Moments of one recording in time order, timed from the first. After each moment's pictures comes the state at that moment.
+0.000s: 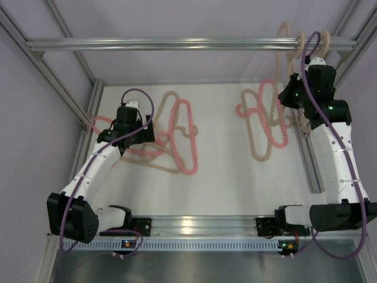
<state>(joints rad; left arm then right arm) -0.23 1.23 1.02 -0.58 -0.14 -0.28 0.07 1.30 1.60 -0.80 -0.01 0.29</state>
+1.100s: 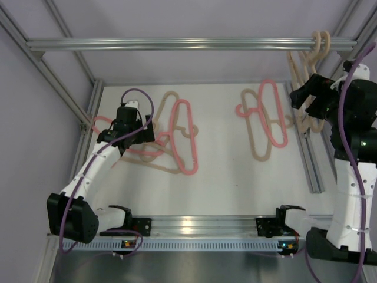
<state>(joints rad) -0.23 1.23 1.02 -0.58 -0.14 -0.28 -0.10 1.09 1.65 -0.90 -0.13 0.30</state>
